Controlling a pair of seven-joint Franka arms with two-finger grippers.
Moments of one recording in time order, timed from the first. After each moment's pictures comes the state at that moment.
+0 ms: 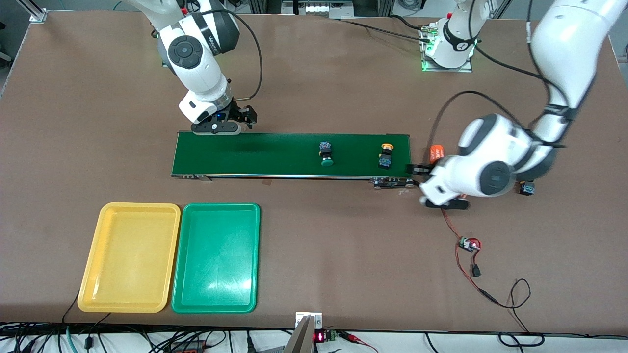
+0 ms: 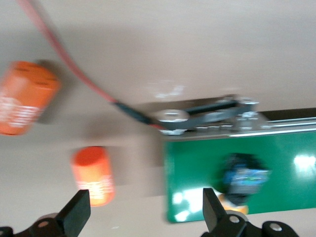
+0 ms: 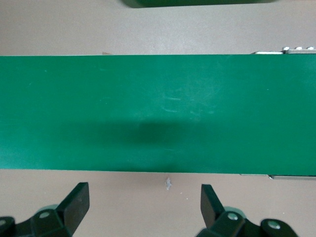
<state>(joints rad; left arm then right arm) 0.46 0.65 -0.79 -1.67 0.23 1.78 -0.36 0.45 0.03 0.12 -2.29 0.05 2.33 0.55</state>
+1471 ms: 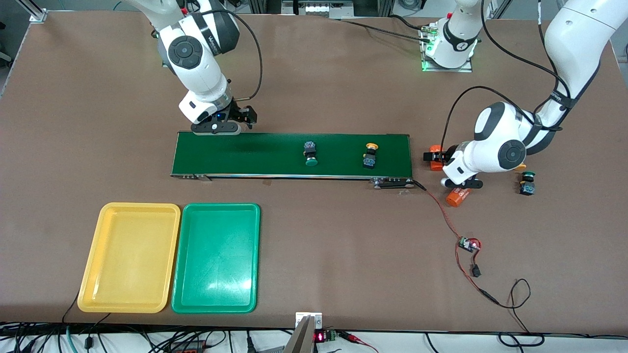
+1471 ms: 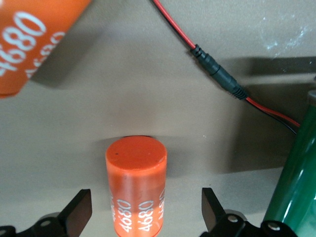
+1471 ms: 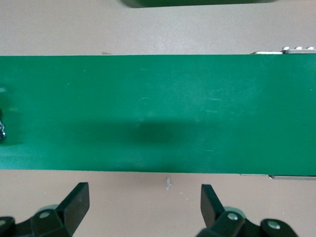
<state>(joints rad) 0.65 0.56 -0.78 -2.17 0.24 2.22 -0.31 0.45 0.03 0.12 -2.29 0.05 2.33 0.55</state>
